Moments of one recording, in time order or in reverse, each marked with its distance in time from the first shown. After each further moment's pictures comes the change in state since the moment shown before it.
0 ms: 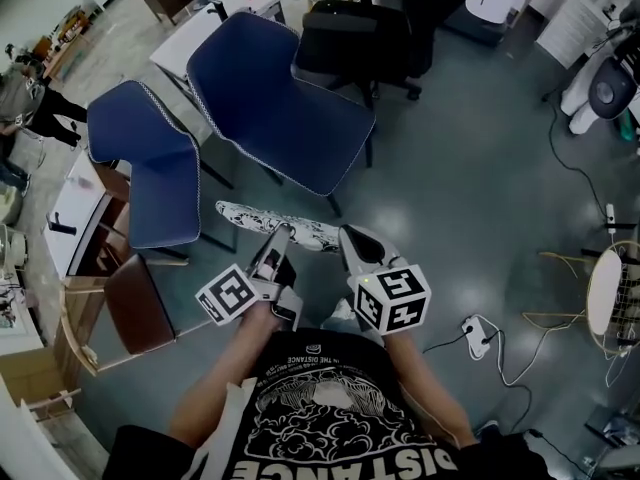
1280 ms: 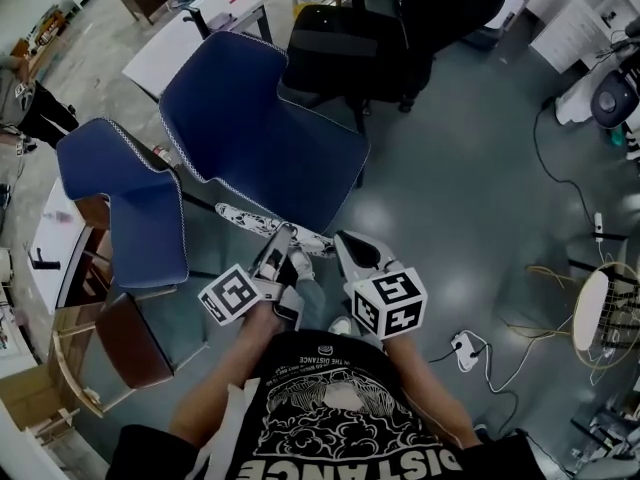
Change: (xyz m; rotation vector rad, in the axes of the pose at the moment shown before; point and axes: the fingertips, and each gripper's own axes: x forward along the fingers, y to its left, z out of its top) left arm 0.134 0.025 0.072 -0.103 0.039 -0.035; right arm 0.114 -0.058 0.062 -0.028 0.085 -0.025
